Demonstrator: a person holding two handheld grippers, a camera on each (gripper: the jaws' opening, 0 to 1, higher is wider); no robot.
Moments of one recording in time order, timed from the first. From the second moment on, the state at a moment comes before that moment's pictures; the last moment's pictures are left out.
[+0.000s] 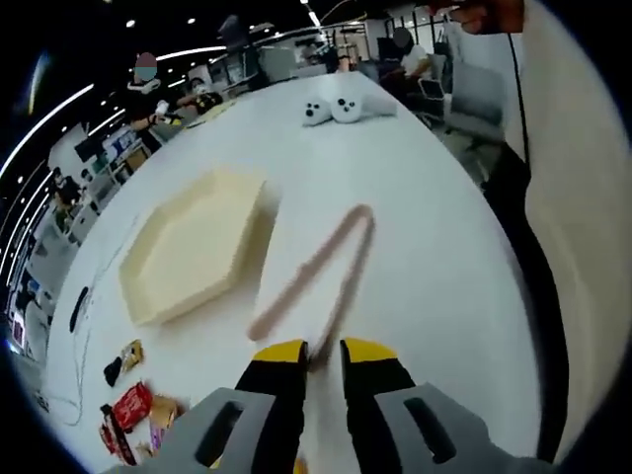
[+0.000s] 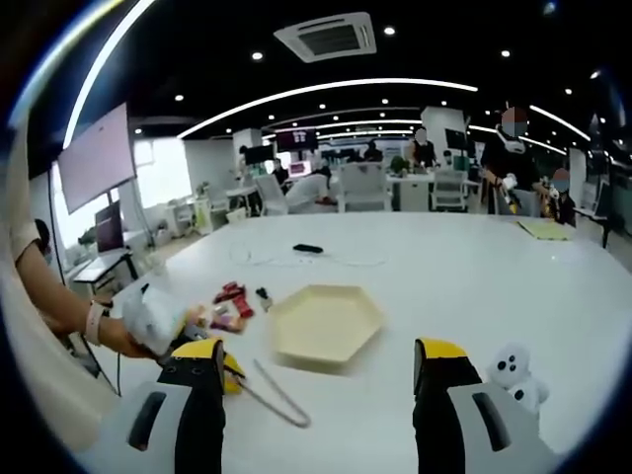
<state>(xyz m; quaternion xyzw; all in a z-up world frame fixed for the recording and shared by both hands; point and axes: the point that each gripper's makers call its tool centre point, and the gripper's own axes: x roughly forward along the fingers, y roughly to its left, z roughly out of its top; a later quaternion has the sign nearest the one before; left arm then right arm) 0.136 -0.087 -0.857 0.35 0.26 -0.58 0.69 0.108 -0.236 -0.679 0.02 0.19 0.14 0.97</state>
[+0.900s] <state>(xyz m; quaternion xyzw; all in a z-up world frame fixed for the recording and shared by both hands) 0.130 -0.107 -0.861 0.40 0.24 -0.62 0.64 0.111 -0.244 -0.682 0.04 0.19 0.13 0.97</state>
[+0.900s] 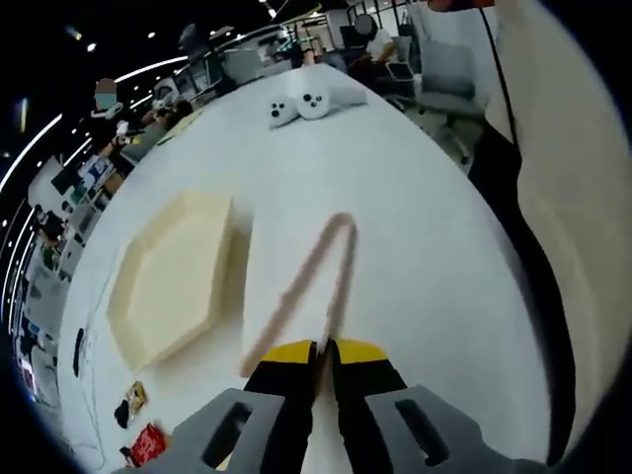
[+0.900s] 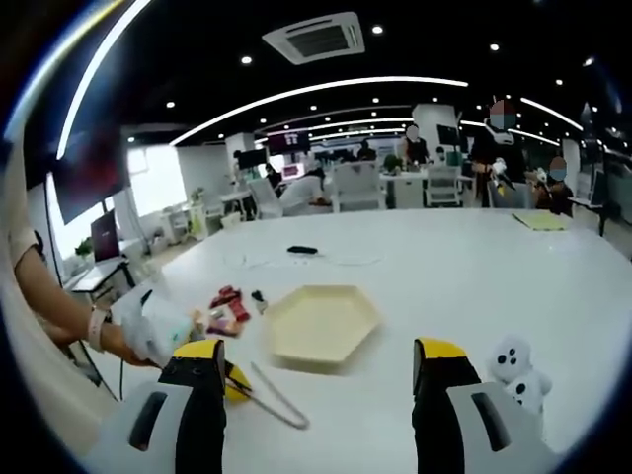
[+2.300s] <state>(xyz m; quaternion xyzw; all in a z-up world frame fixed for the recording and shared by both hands) 0.116 -0.098 -0.841 0.36 0.25 -0.63 0.64 0.109 -0.228 -0.686 0.05 0.19 0.15 0.97</state>
